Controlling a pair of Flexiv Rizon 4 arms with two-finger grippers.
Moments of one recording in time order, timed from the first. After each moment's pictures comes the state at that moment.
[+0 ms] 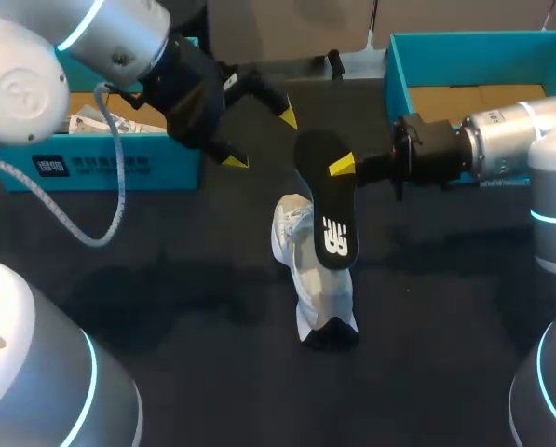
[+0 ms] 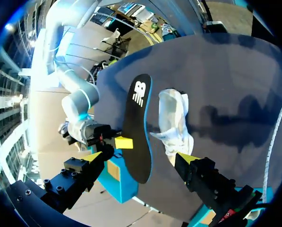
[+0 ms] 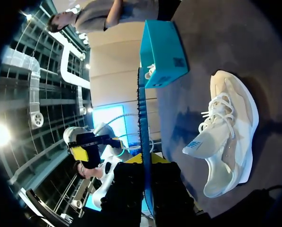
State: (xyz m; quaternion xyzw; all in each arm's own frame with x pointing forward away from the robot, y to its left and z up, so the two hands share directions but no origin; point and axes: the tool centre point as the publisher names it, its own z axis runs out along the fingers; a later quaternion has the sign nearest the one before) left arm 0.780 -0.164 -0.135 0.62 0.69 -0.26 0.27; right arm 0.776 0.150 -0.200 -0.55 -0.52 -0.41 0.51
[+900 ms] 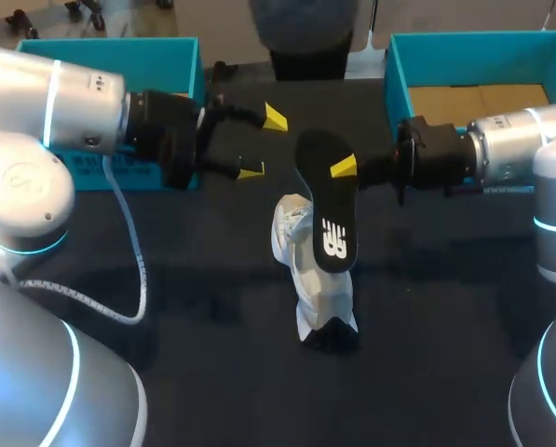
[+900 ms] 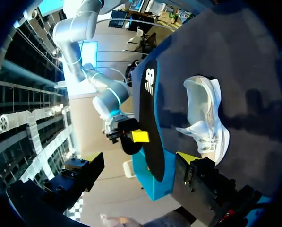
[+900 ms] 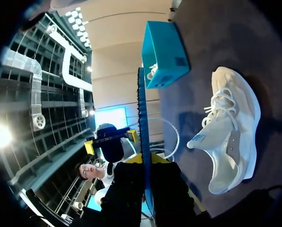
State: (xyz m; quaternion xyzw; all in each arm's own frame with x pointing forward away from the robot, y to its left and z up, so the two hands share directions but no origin) left arm 0.784 -0.168 -0.145 0.58 0.59 -0.37 0.44; right arm 0.766 0.150 -0.193 -0.55 -0.51 -0.42 0.51
